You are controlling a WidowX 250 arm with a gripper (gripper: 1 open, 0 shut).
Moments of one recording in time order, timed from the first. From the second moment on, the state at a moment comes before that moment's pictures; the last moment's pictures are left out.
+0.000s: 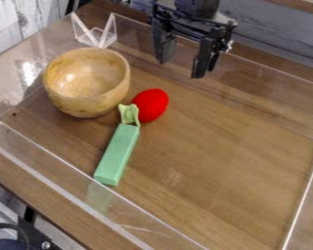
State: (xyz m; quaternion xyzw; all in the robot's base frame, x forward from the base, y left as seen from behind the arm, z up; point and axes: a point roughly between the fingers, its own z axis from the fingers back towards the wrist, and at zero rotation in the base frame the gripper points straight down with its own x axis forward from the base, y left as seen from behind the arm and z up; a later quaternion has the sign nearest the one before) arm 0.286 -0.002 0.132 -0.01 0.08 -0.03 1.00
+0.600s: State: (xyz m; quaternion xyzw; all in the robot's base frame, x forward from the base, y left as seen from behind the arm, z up) arm 0.285 -0.004 0.130 -0.02 0.08 -0.03 1.00
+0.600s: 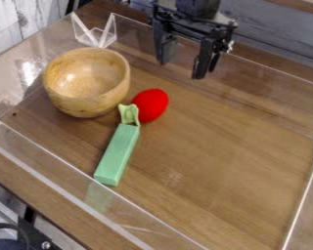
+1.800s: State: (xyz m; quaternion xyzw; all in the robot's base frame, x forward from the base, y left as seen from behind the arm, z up) arm 0.291 -0.025 0.125 -0.04 0.07 -0.05 1.00
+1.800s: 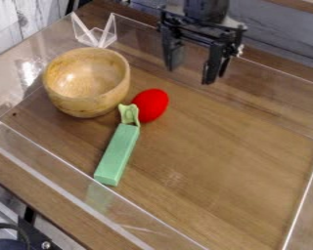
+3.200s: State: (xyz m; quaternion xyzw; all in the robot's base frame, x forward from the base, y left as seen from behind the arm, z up) arm 0.307 -0.036 0.124 -0.08 0.03 -0.09 0.99
